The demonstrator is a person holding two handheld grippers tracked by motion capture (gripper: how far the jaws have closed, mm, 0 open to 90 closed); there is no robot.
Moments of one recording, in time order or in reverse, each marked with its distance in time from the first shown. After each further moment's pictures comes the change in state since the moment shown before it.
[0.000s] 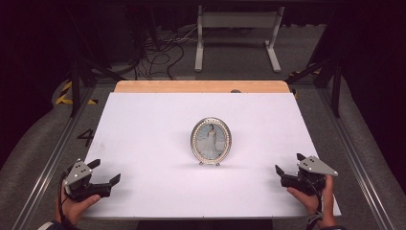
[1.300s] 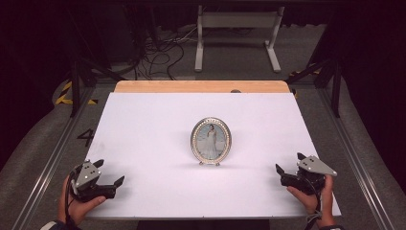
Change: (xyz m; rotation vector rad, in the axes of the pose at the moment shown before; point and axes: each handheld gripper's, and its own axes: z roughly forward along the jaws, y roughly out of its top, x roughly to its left) left arm -0.013 0.004 0.009 0.064 0.024 0.119; right arm 0.000 -0.002 0.003 -0.006 -0.009 0.000
